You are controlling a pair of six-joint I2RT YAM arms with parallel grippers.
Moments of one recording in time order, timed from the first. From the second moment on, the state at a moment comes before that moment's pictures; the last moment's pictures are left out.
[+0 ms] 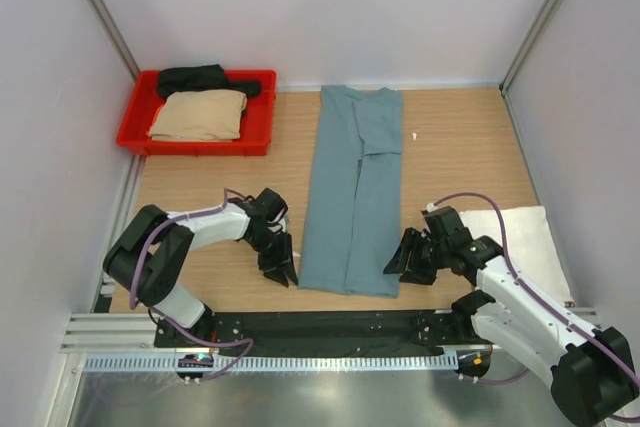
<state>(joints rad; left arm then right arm) -0.61 1.58 0.72 -0.60 0.50 -0.74 0.44 0.83 0.43 -0.64 -0.34 0.81</state>
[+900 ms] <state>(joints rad) -0.61 1.58 0.68 -0.48 0.58 -0.86 0.44 0.73 0.26 -0.61 -0.36 0.93</state>
